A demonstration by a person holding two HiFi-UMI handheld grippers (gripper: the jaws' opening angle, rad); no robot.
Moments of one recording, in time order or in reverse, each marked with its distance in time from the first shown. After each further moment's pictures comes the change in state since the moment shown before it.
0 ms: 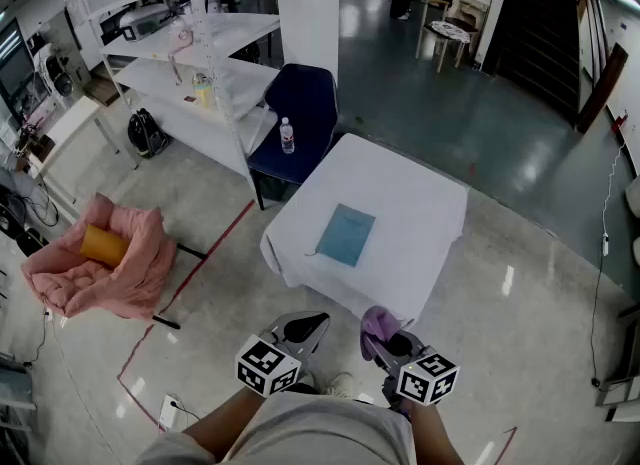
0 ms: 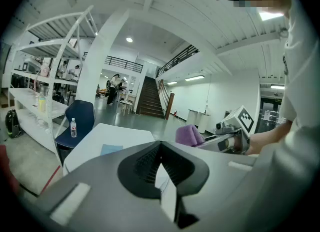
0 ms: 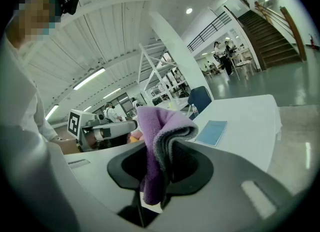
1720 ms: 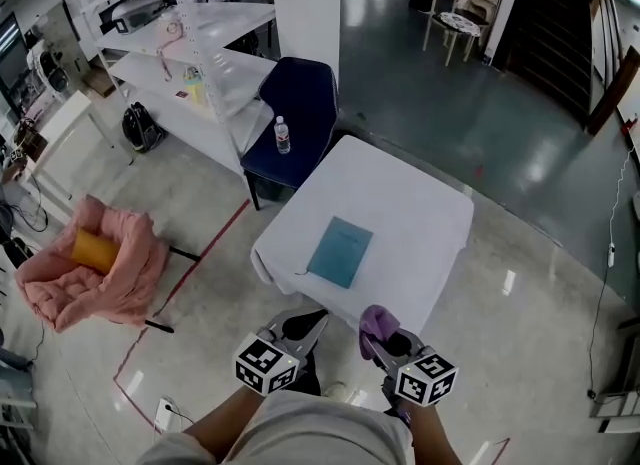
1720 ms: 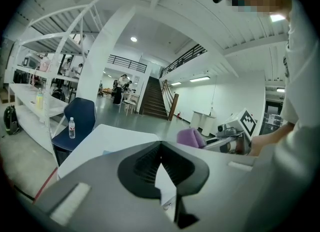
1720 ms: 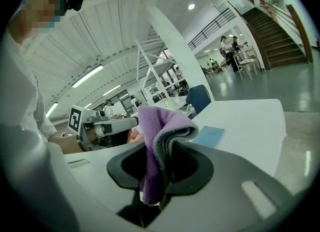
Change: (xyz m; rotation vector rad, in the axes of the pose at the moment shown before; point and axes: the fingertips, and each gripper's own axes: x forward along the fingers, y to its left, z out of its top) left arm 0.084 0.061 0.022 -0.035 -0.001 0.015; right arm 0.051 -0.076 0.043 -0.016 0.036 0.004
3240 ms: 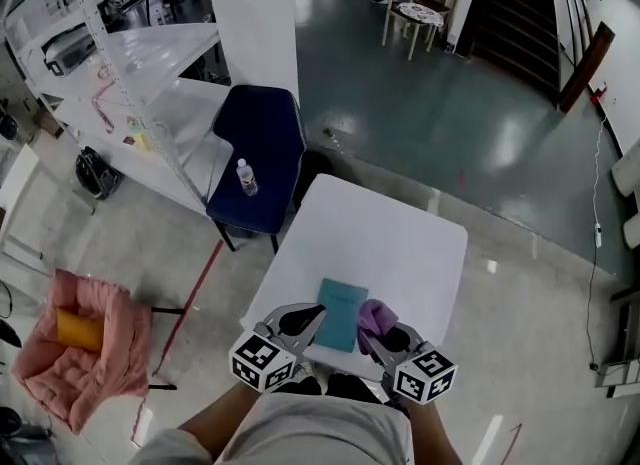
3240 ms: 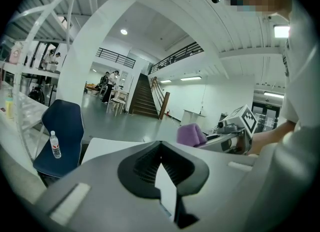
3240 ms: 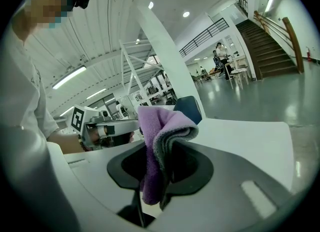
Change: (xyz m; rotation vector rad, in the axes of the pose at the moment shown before) left arm 0.134 0.166 0.100 0.040 0.040 -0.184; right arm 0.139 -0.094 0.145 0.009 -0.071 -0.153
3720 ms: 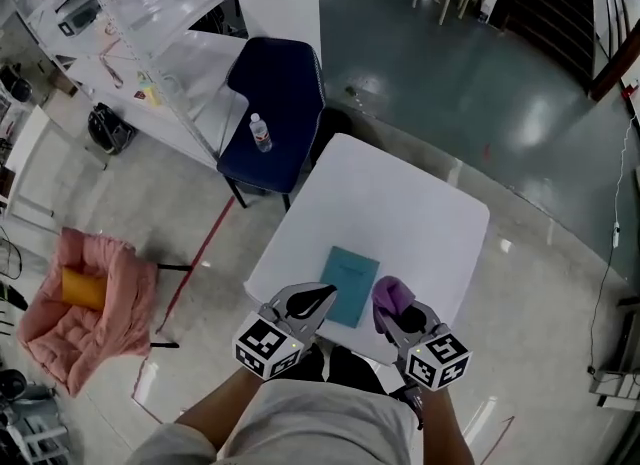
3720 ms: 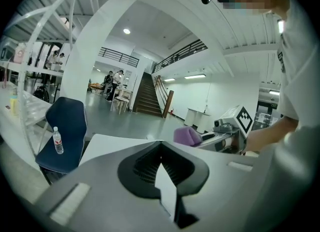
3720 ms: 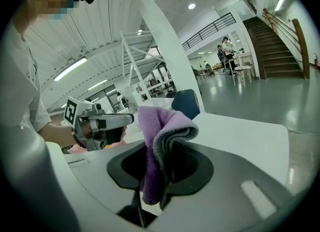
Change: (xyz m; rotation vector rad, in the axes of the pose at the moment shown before) left arm 0.011 -0.008 -0.013 -0.008 0.014 0.051; right arm -0.001 -0.033 -0.014 -0.053 0.099 -0.002
